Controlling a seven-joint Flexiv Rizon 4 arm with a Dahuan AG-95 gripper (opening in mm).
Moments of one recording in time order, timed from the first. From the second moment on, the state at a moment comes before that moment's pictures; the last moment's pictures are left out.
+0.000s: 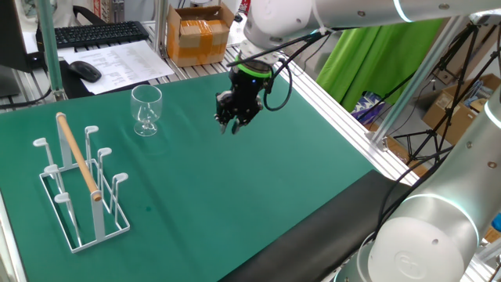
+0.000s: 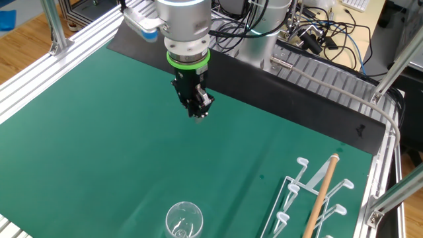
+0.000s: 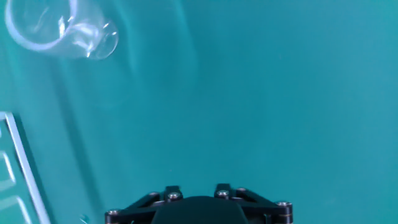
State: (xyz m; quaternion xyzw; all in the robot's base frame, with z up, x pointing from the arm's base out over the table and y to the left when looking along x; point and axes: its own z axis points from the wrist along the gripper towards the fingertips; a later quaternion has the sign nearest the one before) arm 0.492 0.020 0.154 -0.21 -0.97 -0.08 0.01
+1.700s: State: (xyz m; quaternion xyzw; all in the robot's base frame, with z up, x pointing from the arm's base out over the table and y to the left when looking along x) arm 0.504 0.056 0.154 -0.25 -0.97 -0.03 -0.03
